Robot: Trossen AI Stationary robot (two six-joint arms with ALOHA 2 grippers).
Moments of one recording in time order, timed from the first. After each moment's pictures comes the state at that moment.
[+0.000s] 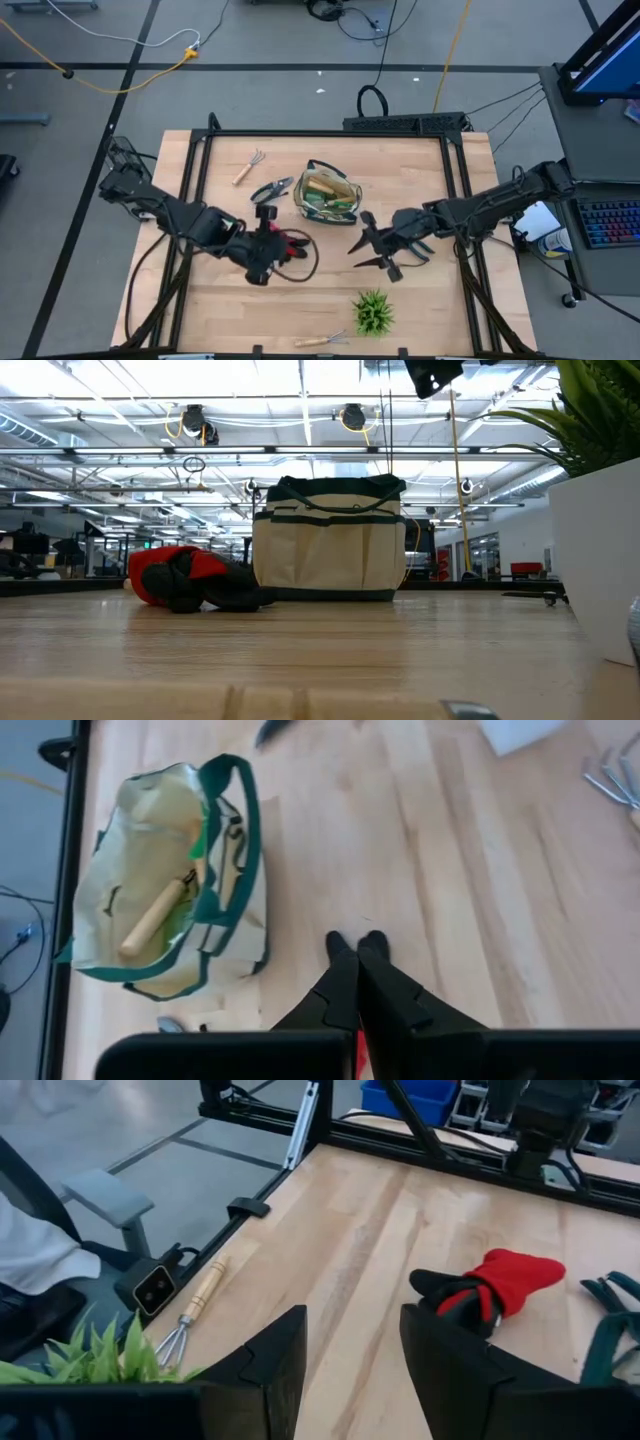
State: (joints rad) left arm -0.47 1.50 1.46 -0.99 -0.42 -0.14; right arm 0.29 1.27 0.85 0.02 -0.13 -0.05
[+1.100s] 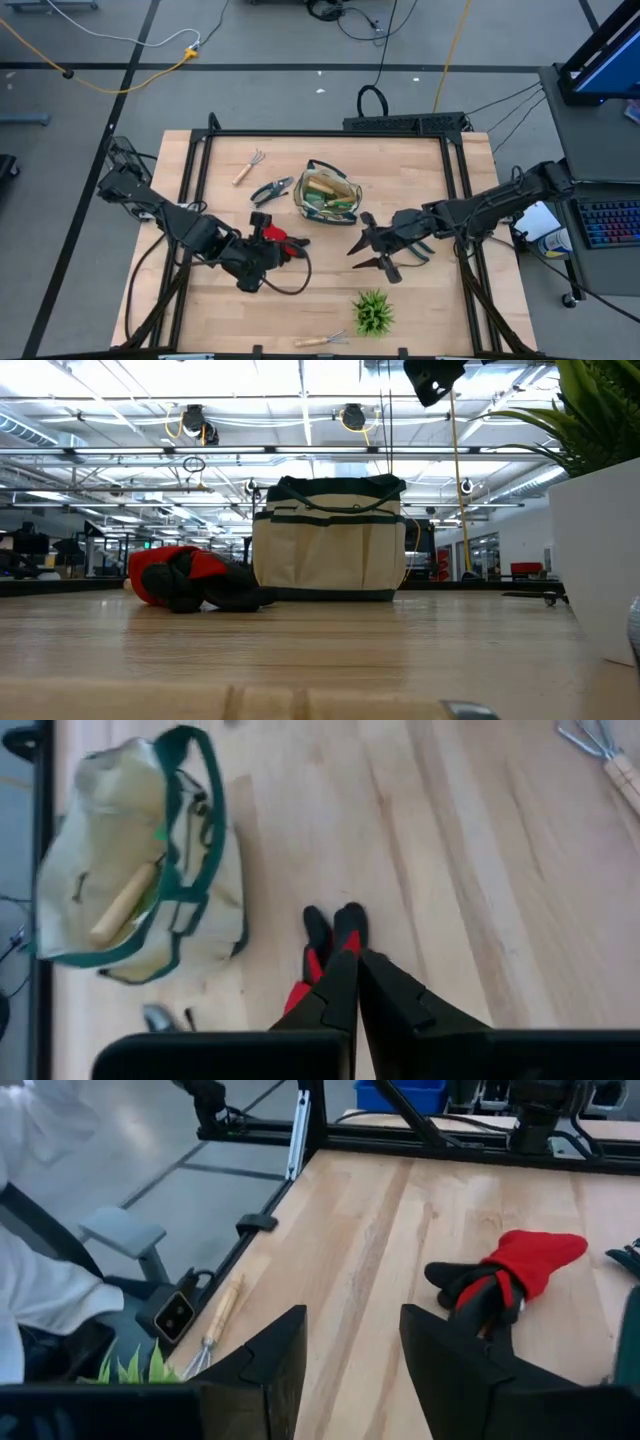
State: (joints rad) left arm -0.52 1.50 1.41 -1.00 -0.40 -0.15; right arm 0.29 1.28 0.85 0.05 -0.13 0.09
